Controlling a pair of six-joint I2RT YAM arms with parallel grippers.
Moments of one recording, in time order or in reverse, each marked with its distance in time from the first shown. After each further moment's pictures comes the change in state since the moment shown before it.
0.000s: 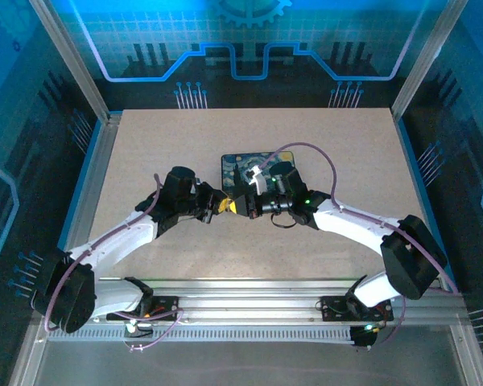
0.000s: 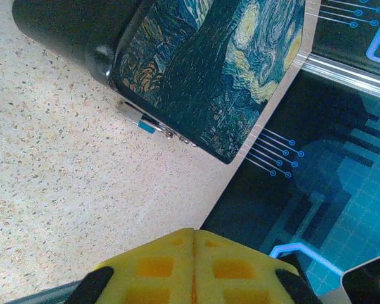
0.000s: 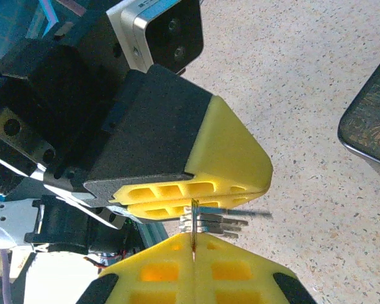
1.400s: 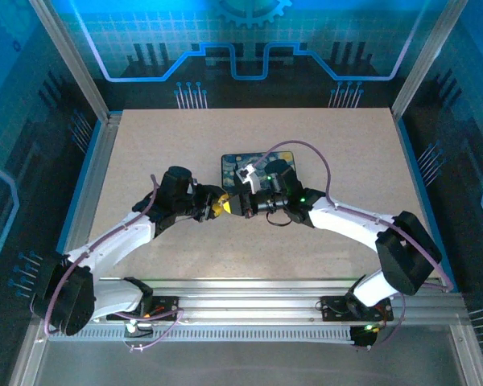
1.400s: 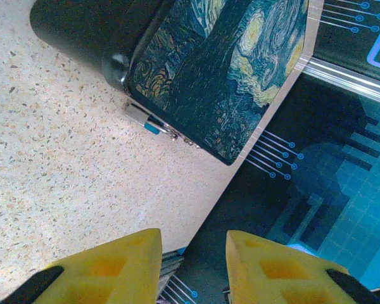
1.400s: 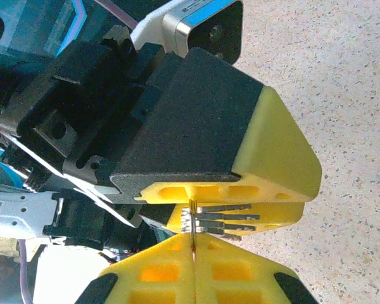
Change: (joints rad) left arm 0.021 -0.015 -0.004 -0.026 0.022 0.003; right arm 0.020 0.040 0.041 0.037 -0.053 -0.012
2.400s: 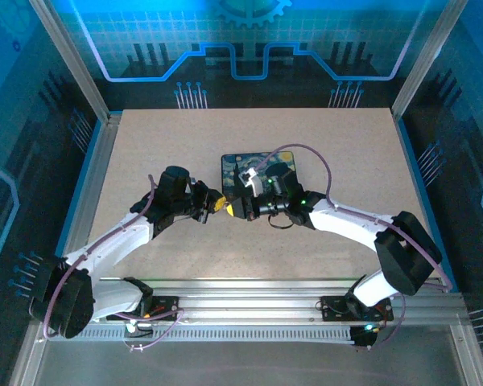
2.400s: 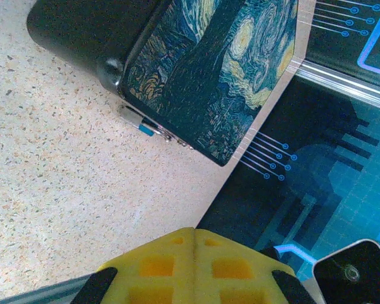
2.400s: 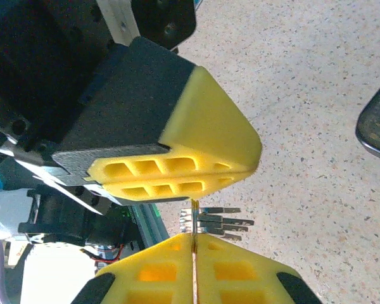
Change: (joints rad) left arm 0.016 -0.019 -0.004 0.001 0.000 -0.003; right arm -0.009 -0.002 -0.039 -0.015 0.031 -0.014
